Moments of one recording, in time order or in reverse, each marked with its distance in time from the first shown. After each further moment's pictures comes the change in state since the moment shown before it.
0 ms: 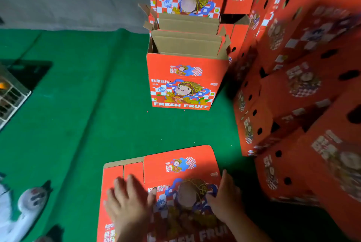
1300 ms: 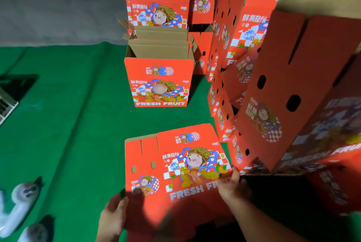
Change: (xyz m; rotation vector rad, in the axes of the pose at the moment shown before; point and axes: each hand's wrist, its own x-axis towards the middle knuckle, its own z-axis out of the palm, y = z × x) left_hand -0.052 -0.030 -0.005 -0.695 -0.071 -0.320; right_hand -0.015 0.095 -0.013 0.306 0.240 0.402
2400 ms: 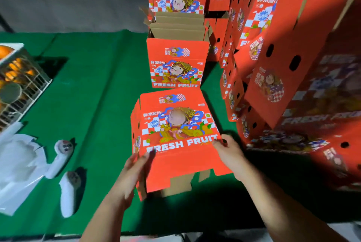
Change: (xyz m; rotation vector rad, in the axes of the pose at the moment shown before) left_hand -0.074 0.019 -0.046 -0.216 -0.395 0.046; right_hand -0.085 -0.028 -0.056 0.417 -0.324 -0.443
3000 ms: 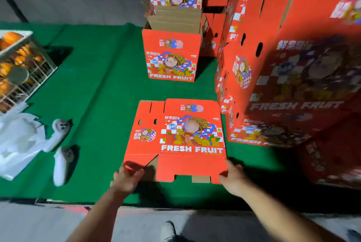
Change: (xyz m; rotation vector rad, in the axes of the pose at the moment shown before) left_hand -0.004 -0.087 0.033 0.405 0.269 -0.114; right_hand -0.026 0.135 -0.066 -0.658 -0.240 0.095
